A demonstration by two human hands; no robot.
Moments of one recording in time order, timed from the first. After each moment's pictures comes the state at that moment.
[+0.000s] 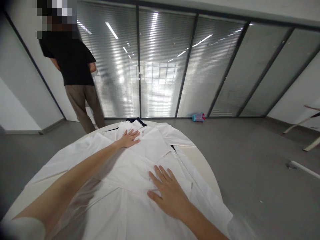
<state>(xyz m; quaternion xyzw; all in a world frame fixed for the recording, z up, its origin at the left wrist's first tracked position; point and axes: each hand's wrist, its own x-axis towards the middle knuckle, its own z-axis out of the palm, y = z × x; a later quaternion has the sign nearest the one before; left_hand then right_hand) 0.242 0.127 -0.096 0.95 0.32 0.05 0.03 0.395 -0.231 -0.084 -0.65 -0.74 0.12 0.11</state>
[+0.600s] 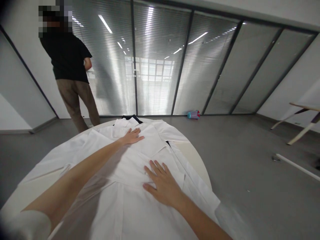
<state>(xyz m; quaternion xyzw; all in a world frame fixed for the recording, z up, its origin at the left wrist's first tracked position) 0.289 0.103 -0.088 0.95 0.31 0.09 0.04 0.389 -0.231 -0.079 -0.66 -0.73 0.14 0.12</state>
